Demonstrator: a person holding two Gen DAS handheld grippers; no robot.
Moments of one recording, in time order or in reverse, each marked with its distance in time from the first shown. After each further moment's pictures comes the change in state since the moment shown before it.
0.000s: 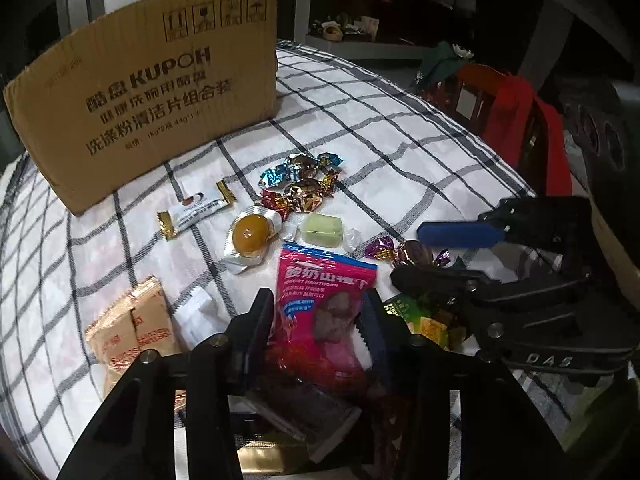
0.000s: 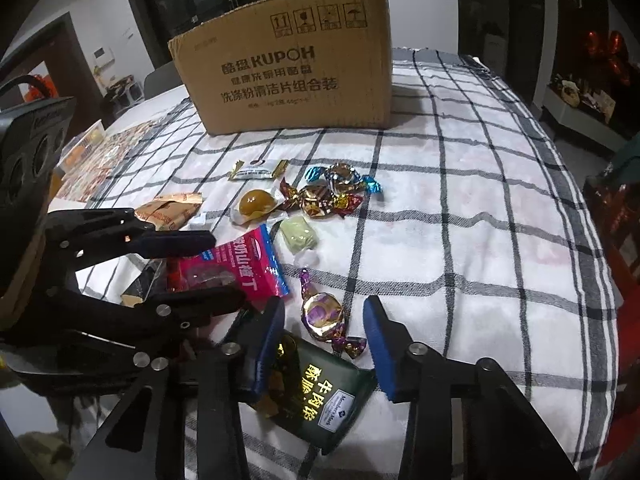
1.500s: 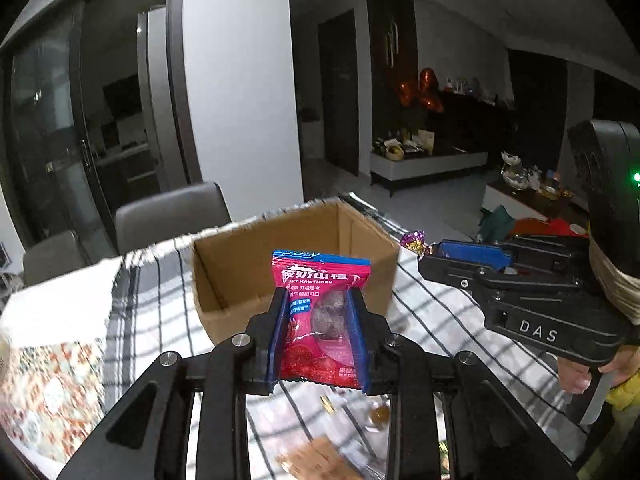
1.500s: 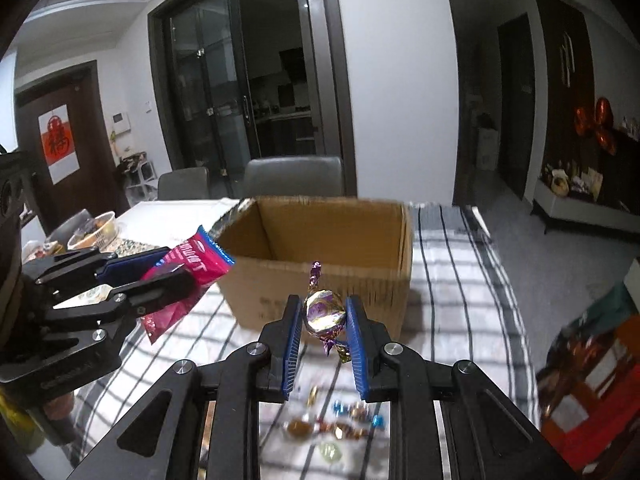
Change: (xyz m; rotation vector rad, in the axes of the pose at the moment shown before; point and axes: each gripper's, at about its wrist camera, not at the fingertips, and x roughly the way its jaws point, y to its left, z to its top) left arm -0.168 0.061 0.104 -0.040 -0.429 0.255; right arm -0.098 0.042 0.167 -0.069 -0.396 -0.036
